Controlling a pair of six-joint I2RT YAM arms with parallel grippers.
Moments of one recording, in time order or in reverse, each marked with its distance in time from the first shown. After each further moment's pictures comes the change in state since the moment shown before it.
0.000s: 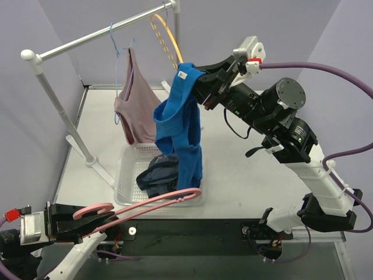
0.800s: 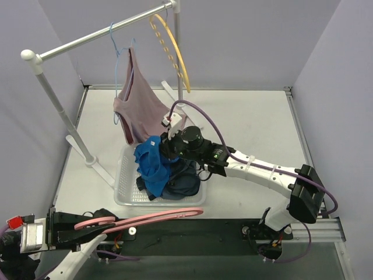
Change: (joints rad) left arm 0.000 -0.010 0.016 -0.058 0.126 0.019; right arm 0.032 0.135 -0.820 0.293 0.025 0.264
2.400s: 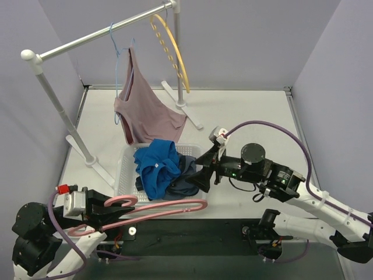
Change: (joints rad) left arm 0.000 0.027 -0.198 0.021 0.000 0.025; right arm -0.002 -0.597 -0.219 -0.348 -0.158 0.090
